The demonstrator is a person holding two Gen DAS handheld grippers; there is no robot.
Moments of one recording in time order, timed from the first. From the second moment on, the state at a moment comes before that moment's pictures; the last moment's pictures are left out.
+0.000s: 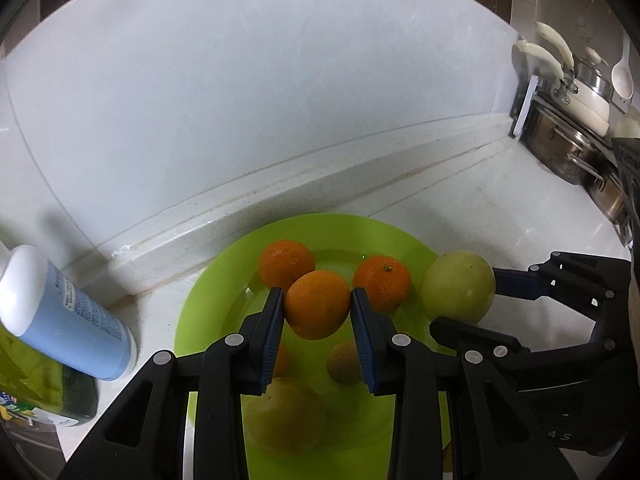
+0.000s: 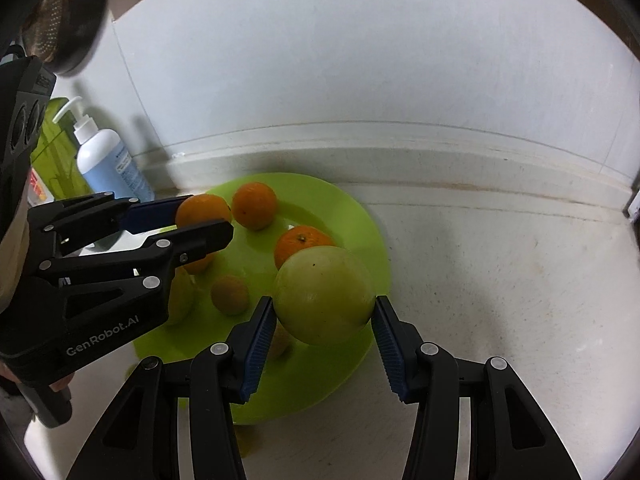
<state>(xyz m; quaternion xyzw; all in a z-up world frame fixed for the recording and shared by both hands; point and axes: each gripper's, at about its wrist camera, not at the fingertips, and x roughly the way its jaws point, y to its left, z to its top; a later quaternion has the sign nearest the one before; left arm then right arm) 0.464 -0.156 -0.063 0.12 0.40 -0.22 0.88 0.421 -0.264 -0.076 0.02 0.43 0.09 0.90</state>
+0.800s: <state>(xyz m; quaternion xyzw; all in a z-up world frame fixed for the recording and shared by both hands) 0.461 -0.144 -0.056 0.11 0.40 -0.21 0.89 0.421 -0.263 -0.078 0.02 0.42 0.09 0.90</state>
